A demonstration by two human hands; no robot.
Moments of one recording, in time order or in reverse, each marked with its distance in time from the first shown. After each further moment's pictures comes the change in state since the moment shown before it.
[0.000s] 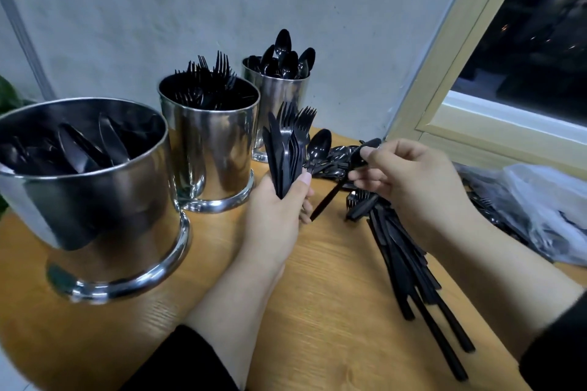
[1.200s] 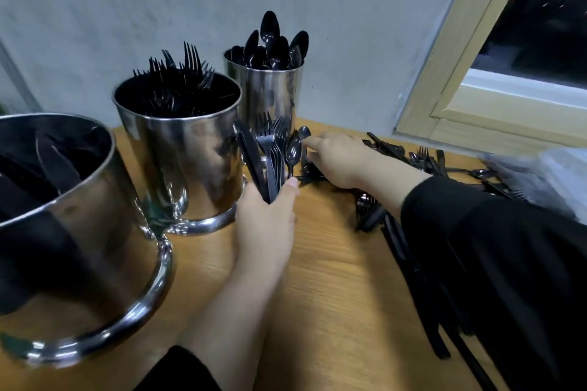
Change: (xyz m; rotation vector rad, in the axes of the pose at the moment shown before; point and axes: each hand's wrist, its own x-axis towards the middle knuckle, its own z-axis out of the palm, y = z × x) left_hand 0.044 -0.038 0.002 0.086 0.174 -0.037; right_hand 0.162 0.089 0.044 -1.459 -0.497 -0.306
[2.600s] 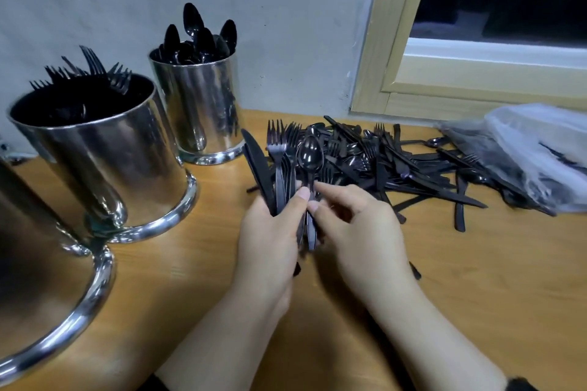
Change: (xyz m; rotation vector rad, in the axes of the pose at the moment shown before) left_hand -0.061 -0.003 0.055 -0.135 -0.260 -0.161; right_hand -0.187 -0.023 0.030 1.020 0.601 0.350
